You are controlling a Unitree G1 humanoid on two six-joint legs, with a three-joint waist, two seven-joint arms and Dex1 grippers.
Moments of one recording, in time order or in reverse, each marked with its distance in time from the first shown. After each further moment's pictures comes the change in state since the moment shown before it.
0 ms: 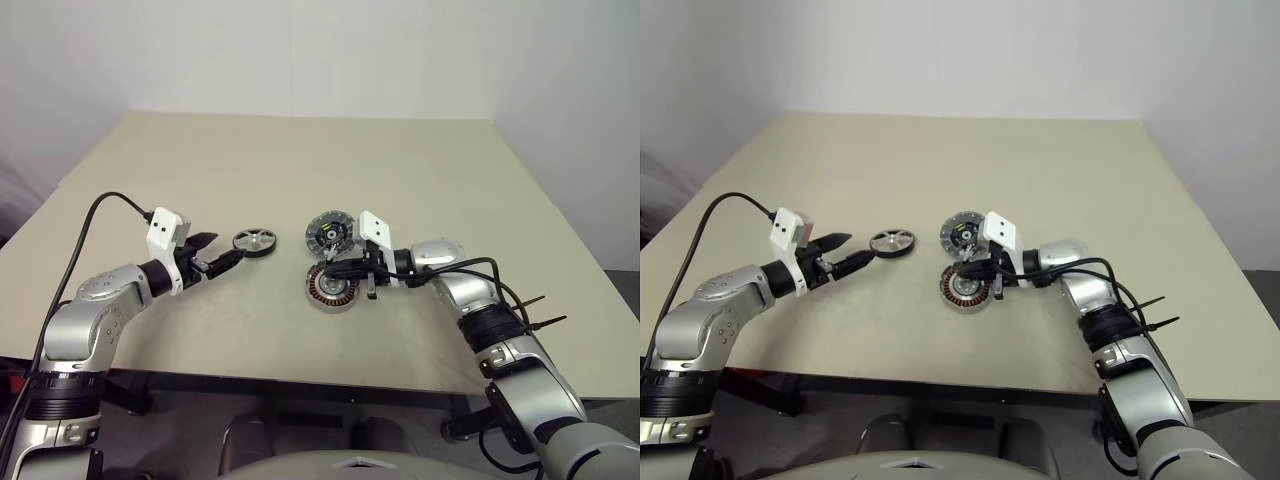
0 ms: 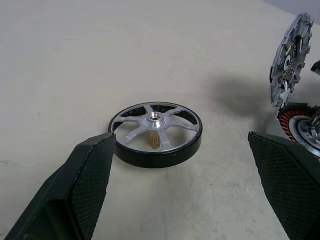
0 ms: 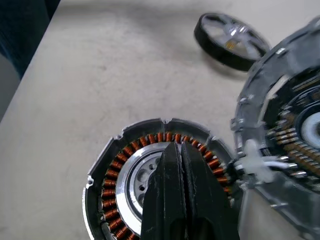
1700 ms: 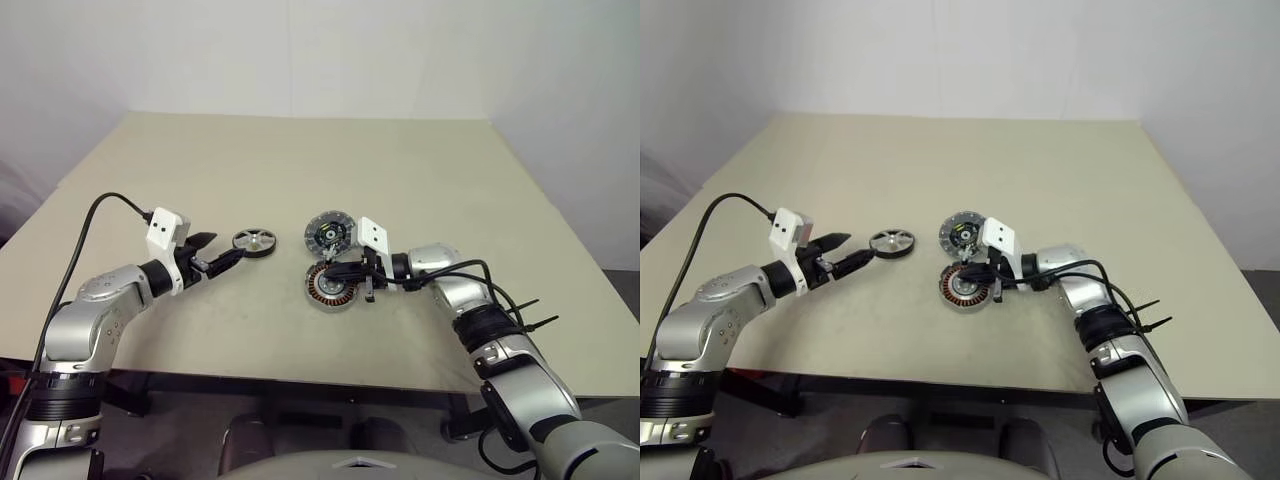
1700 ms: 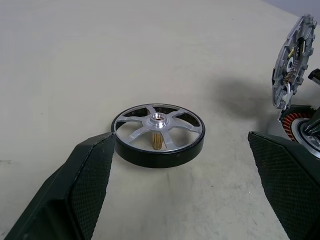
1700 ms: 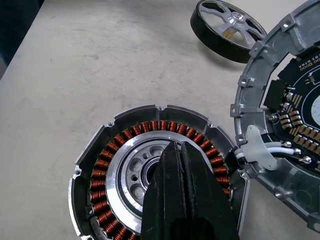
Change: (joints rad) left arm 0.002 -0.005 0.001 -0.001 -0.001 -0.001 0.017; right arm -0.011 0.016 -0.002 0.101 -0.020 -0.104 -0.020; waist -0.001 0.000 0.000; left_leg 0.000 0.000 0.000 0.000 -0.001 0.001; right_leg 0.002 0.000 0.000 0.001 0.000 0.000
